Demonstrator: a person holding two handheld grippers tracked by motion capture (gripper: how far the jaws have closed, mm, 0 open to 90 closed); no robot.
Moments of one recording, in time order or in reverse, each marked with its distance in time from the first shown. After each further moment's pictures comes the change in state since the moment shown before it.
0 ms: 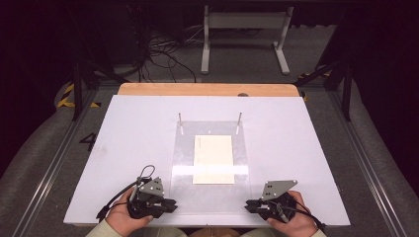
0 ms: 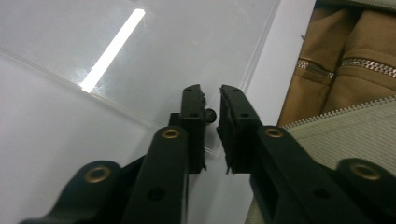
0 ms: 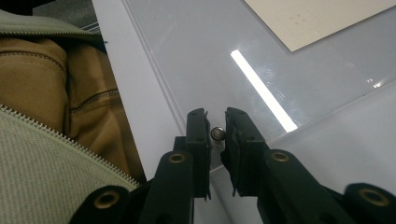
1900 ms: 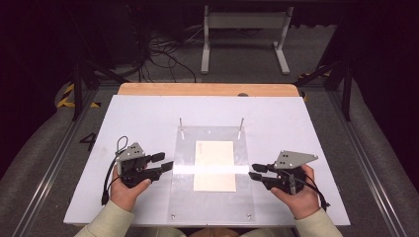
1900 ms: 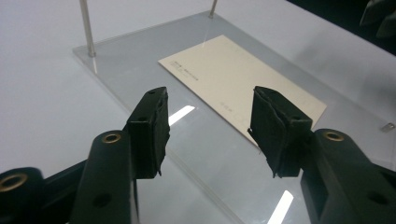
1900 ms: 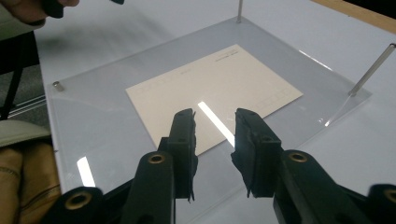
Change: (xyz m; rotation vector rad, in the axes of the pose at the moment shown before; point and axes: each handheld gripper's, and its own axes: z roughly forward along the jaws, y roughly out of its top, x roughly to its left) left arm 0.054 0.017 -0.032 -0.449 0.236 -0.210; right arm -0.041 0.049 -0.041 -0.236 -0.156 0.027
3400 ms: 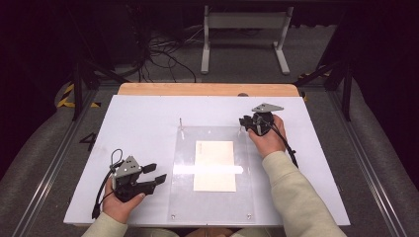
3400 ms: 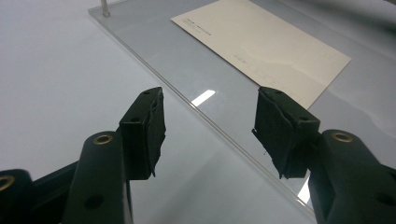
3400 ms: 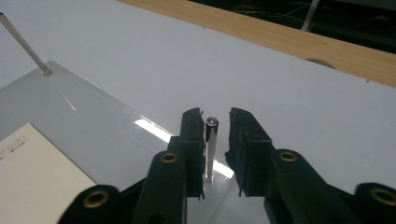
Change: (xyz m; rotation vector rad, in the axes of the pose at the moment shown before) left arm -0.009 -0.029 -0.014 0.055 0.077 0.051; right arm -0.130 0.033 0.119 -0.015 -0.338 0.232
